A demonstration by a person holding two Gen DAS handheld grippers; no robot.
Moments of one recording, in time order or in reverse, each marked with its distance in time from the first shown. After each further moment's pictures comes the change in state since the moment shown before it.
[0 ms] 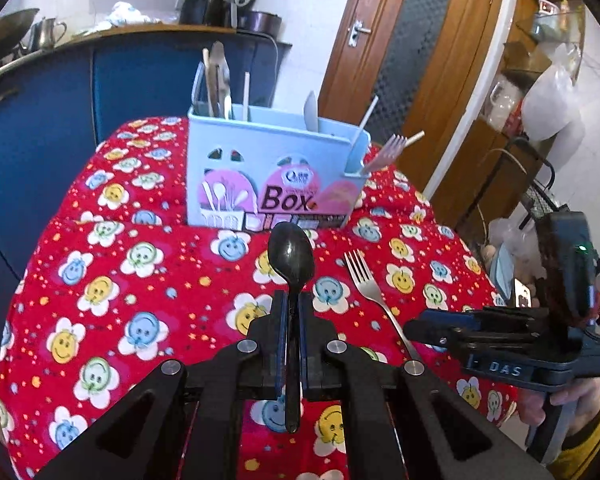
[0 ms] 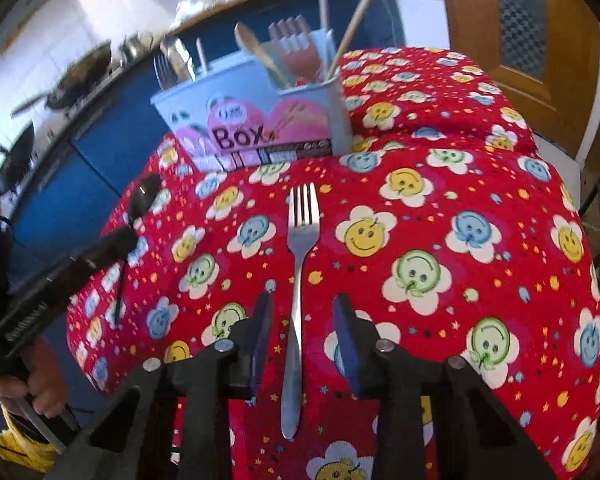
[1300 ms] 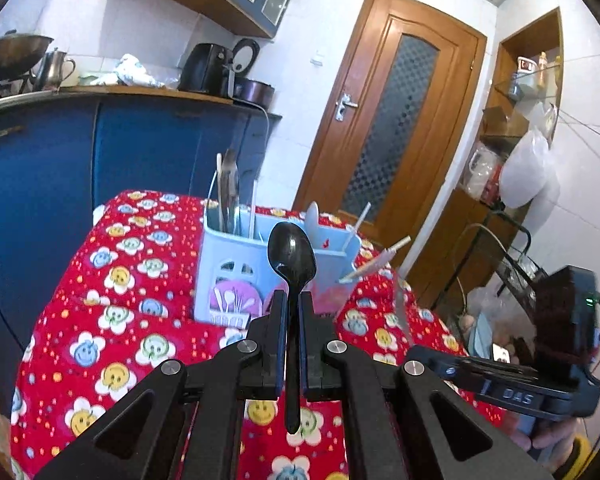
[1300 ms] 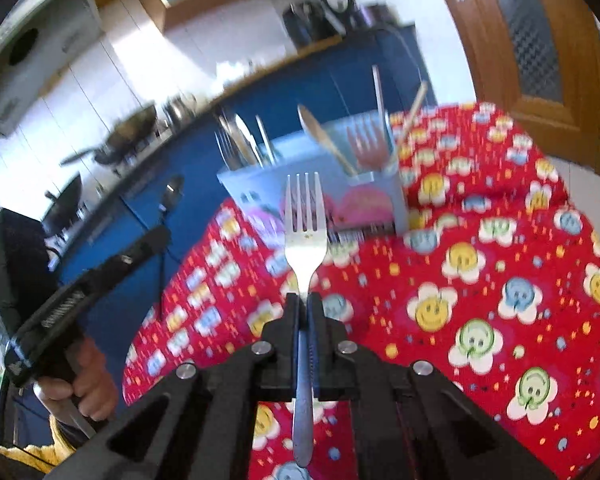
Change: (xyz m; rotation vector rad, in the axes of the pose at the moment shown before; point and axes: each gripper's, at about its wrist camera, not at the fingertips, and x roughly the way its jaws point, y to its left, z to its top) left arm -0.030 0.023 0.041 -0.031 -0.269 -0.083; right arm -0.045 0.020 0.021 0.060 -0.346 0.198
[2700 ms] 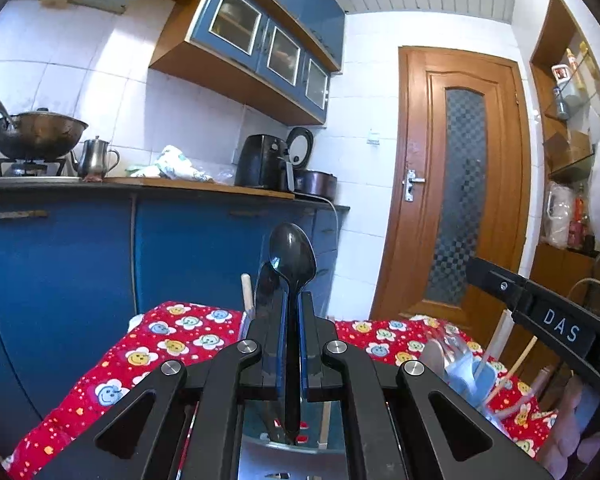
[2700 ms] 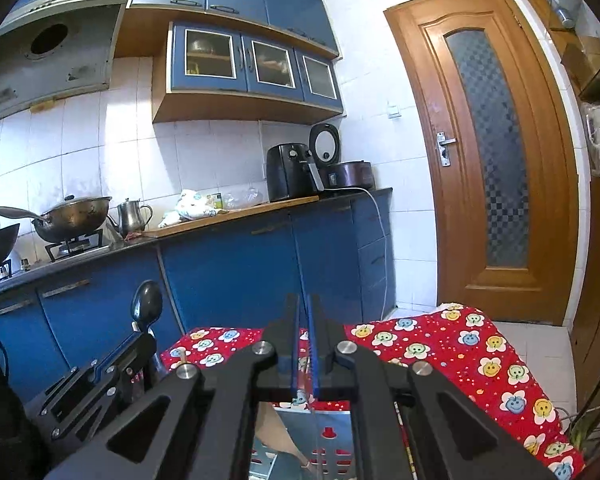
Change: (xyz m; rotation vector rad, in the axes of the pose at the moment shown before) left arm 0.117 0.016 0.043 0.097 -0.368 0.298; right arm 0.082 0.006 0.117 -0.229 -0.499 -0.246
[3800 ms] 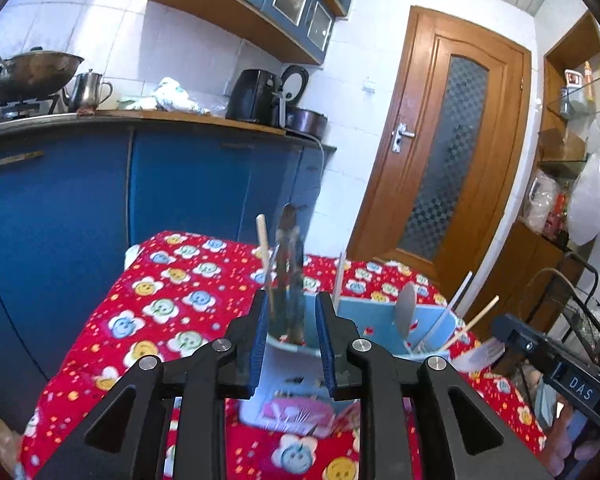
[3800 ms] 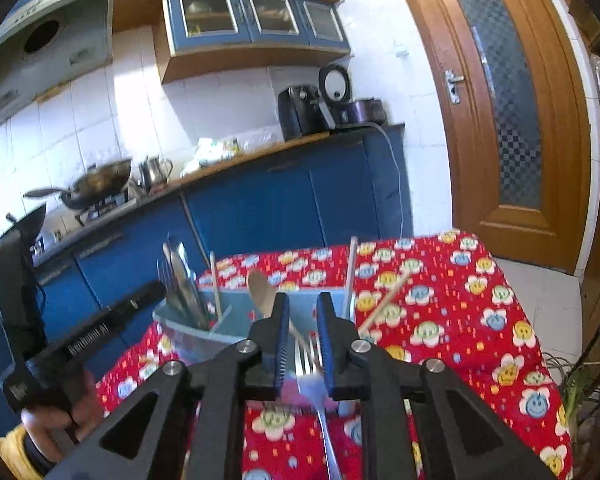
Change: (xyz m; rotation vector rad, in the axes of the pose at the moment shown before) left arm -0.035 0.027 0.012 -0.091 0.276 -0.084; right arm -0.059 -0.026 -0.021 0.042 0.247 0.096
